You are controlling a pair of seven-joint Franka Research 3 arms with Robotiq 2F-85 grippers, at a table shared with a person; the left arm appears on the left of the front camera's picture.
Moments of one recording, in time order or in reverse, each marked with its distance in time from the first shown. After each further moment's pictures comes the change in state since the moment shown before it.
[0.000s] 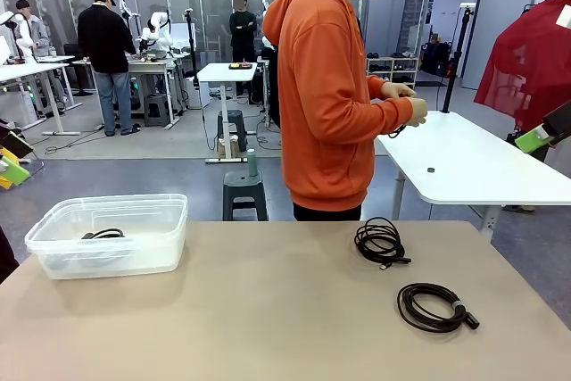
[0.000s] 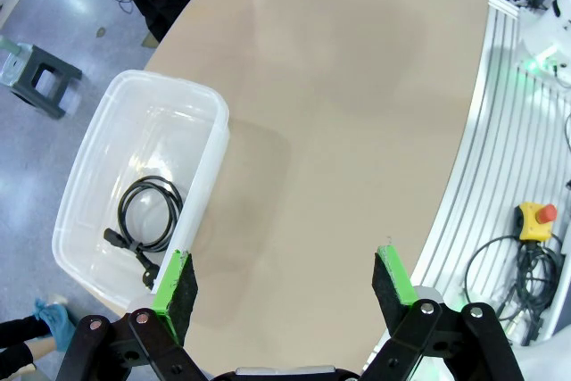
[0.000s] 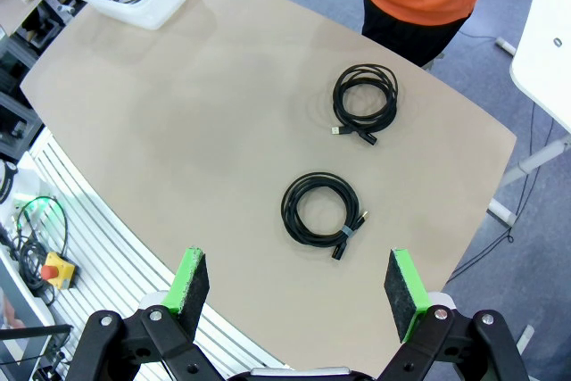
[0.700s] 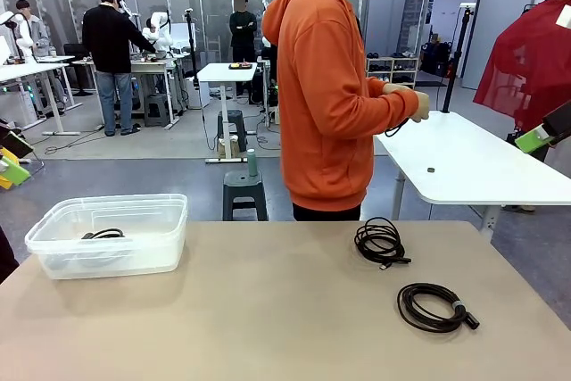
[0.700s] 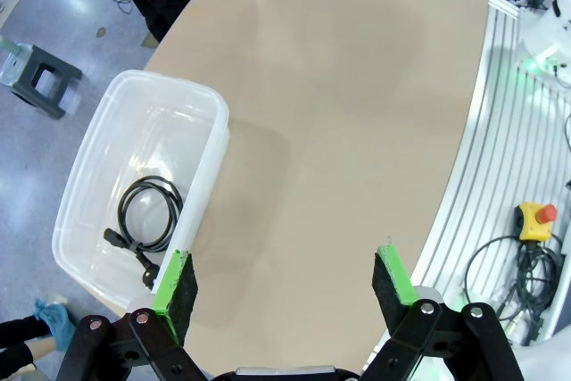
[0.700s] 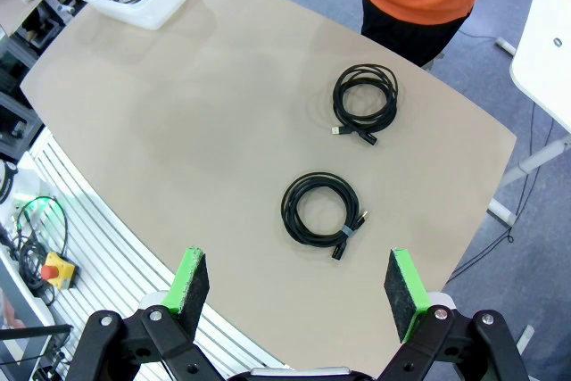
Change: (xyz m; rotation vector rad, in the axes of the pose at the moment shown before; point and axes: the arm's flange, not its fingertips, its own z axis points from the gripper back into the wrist) left arm 0.000 0.000 0.000 0.000 0.000 0.000; right arm 0.000 0.000 0.000 0.000 0.000 0.000
